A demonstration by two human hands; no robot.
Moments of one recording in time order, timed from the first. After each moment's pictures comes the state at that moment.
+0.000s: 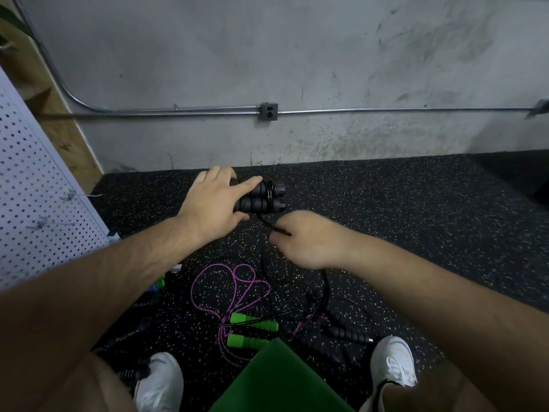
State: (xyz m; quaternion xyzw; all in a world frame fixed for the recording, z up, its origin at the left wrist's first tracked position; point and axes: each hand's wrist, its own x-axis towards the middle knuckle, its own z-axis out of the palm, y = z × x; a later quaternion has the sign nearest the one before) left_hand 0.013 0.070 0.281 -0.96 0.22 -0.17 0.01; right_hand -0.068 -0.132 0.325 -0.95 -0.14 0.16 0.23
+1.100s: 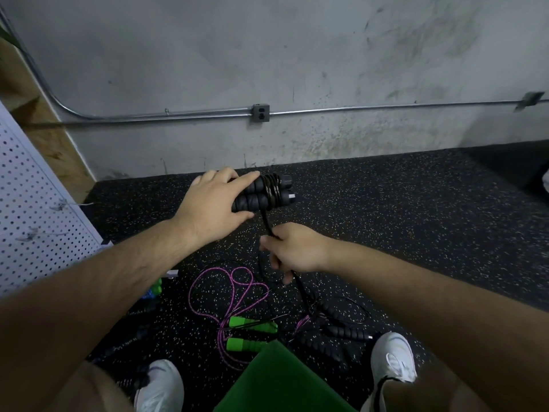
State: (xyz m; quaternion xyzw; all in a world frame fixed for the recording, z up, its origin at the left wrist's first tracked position) left_hand 0.006 0.056 0.296 -0.96 0.23 -0.16 -0.09; right_hand -0.055 -0.133 0.290 -0.87 -0.07 0.25 0.41
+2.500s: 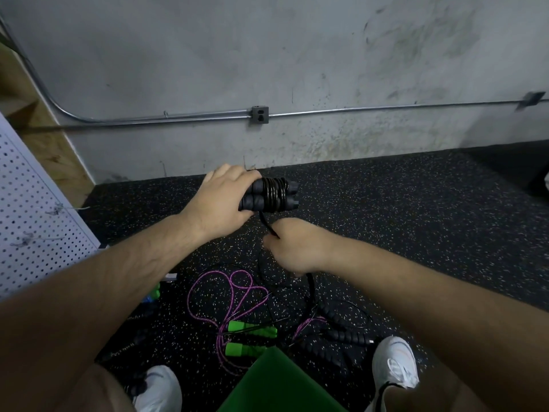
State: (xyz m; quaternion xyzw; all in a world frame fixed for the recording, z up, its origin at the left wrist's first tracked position) left_hand 0.023 0.041 0.294 -0.94 0.27 -0.18 -0.11; right_hand -0.052 -0.133 0.310 -0.95 -0.10 0.19 0.24
